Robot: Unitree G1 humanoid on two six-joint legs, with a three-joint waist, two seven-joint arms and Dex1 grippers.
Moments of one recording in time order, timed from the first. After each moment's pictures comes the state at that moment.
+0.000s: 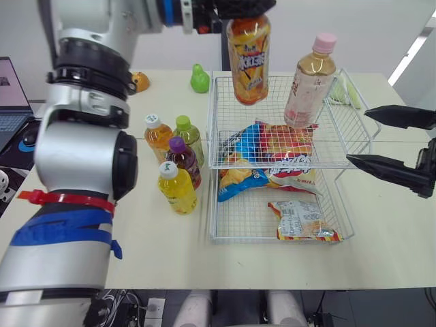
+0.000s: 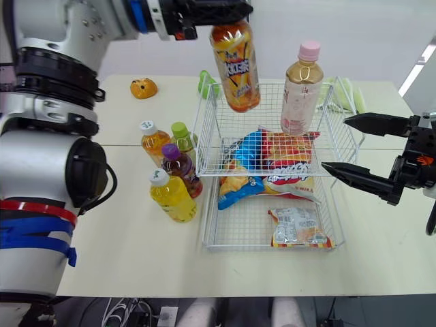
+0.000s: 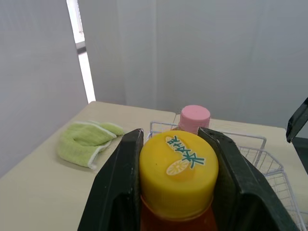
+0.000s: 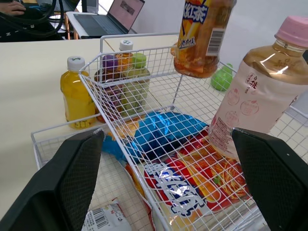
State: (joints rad) left arm -1.72 0.43 -0.08 0.95 -0.36 0.56 -1.19; right arm -0.24 -1.15 -0.71 -0.59 1.07 0.89 0.86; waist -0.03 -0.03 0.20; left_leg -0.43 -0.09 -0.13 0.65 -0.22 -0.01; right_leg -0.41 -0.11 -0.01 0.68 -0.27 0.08
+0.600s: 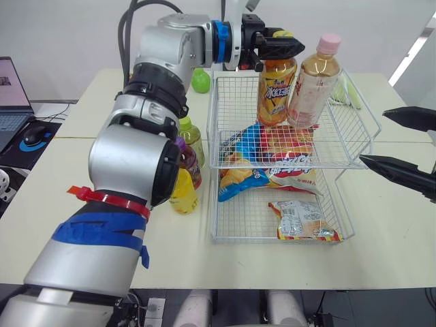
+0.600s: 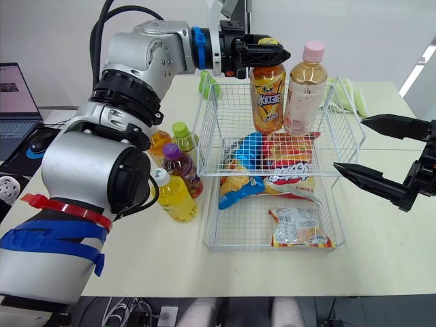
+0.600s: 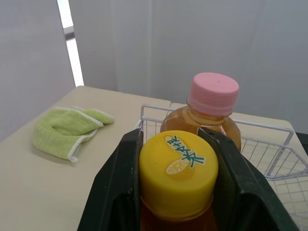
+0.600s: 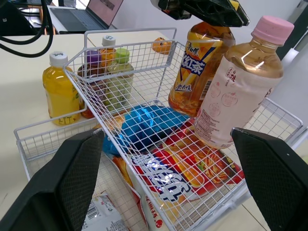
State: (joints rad) left arm -1.73 0.24 -0.03 1.15 -0.25 0.40 -1.14; right arm -0.14 -1.15 -0.84 -0.64 1.10 0.91 0.81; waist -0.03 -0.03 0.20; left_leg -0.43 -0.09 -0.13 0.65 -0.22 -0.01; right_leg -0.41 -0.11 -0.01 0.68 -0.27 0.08
